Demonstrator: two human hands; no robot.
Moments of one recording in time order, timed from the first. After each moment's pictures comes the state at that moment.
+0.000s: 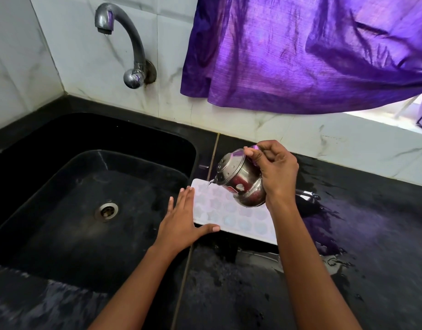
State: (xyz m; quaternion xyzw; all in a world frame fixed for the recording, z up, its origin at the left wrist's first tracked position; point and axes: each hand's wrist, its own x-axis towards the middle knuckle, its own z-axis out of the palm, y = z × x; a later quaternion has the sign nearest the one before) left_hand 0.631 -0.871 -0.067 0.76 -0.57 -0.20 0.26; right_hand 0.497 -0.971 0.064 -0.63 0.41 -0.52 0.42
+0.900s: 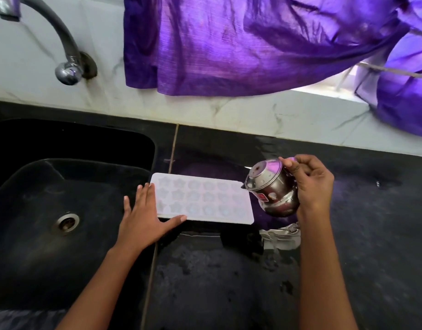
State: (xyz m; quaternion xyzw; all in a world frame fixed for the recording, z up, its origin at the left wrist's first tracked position) left_hand 0.630 -0.876 -0.075 0.78 -0.57 -0.14 0.20; right_hand 0.361 -0.966 0.052 -0.50 0.47 -0.61 0.40
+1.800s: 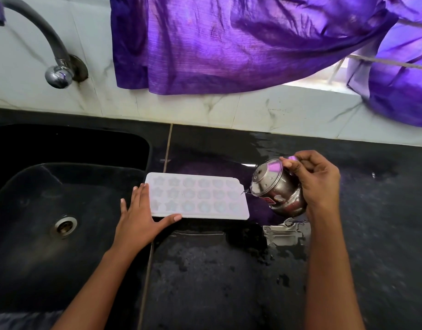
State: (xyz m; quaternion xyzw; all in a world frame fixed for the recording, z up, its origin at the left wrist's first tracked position) left_hand 0.624 -0.871 -0.075 0.77 -0.57 -0.16 0.26; right_hand 0.335 -0.961 0.055 -0.58 0.48 -0.57 0.34
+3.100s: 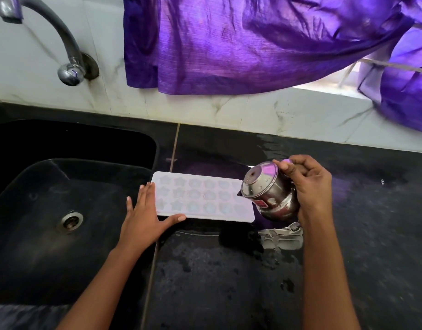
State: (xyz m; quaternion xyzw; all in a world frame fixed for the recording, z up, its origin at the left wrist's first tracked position) left_hand 0.627 -0.871 -0.080 0.77 -0.57 -0.15 0.26; right_hand 0.359 -0.956 0.052 -0.53 0.44 -0.58 0.44
